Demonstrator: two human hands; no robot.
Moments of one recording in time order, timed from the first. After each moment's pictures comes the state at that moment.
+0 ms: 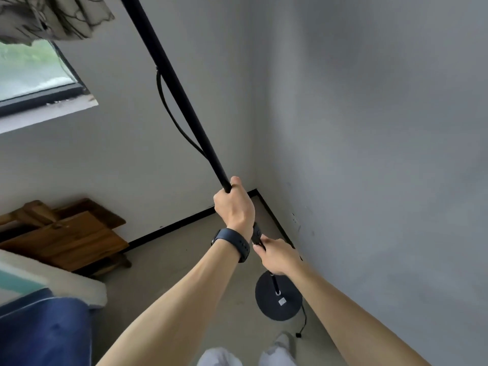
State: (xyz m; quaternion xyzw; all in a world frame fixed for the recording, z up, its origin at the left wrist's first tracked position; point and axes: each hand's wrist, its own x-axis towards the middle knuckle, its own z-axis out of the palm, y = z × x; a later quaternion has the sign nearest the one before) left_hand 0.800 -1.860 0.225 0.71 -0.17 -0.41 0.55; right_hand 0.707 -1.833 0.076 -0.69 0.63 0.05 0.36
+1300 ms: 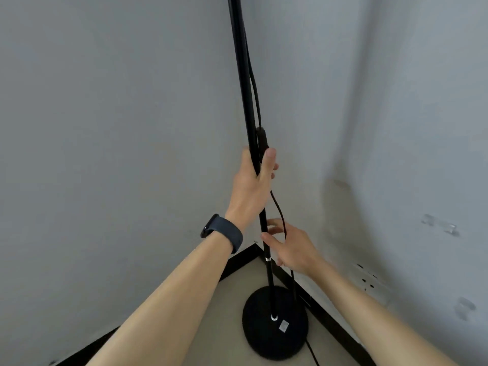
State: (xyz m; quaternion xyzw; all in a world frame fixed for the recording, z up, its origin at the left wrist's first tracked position) left_hand 0.829 -2.215 -0.244 0.39 -0.68 -0.33 0.53; right_hand 0.720 -2.185 -0.365 -0.62 0.61 -0.36 0.32
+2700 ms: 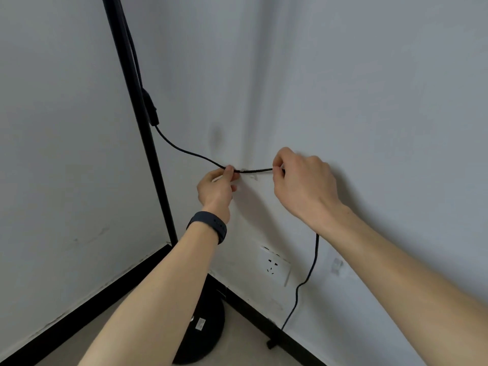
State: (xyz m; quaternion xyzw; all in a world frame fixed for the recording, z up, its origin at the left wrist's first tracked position) left_hand 0.715 -2.233 -0.307 0.45 -0.40 -0.60 0.52; right_hand 0.615 -2.110 -0.241 -0.57 0.77 -0.25 -0.14
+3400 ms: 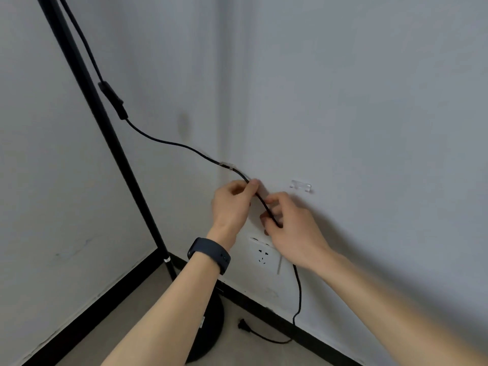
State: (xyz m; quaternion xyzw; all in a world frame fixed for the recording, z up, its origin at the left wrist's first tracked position) left_hand 0.692 -2.171 -0.324 0.40 -0.61 -0.54 0.41; right_hand 0.607 -2.059 -0.328 -0.52 0.75 -0.39 0.11
